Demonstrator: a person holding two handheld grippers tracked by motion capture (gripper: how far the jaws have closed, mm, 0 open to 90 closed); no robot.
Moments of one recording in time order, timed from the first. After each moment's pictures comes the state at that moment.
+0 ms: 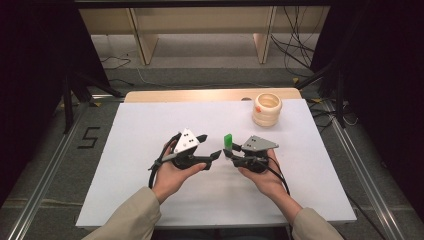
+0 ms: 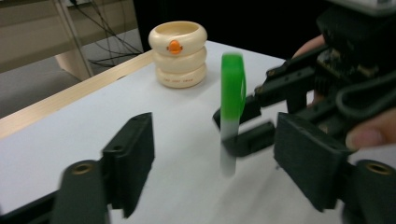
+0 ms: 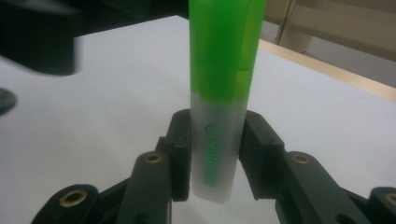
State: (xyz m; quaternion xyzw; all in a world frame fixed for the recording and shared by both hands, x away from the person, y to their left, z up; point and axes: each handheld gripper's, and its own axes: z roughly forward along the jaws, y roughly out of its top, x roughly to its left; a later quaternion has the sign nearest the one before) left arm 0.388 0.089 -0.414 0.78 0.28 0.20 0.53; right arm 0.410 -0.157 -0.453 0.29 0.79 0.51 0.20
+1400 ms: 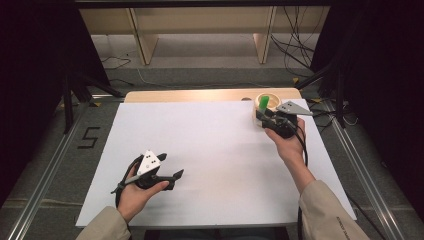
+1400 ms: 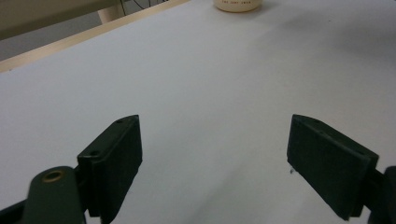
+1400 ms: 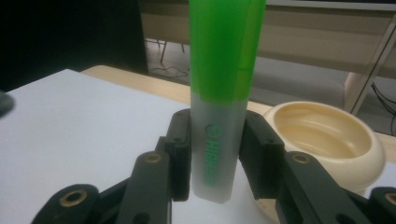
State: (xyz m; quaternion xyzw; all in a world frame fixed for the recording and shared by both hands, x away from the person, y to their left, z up) left arm 0.357 0.177 -0.462 0.78 0.34 0.23 0.47; right arm 0.484 -0.233 -0.405 0.41 0.70 0.51 0.29
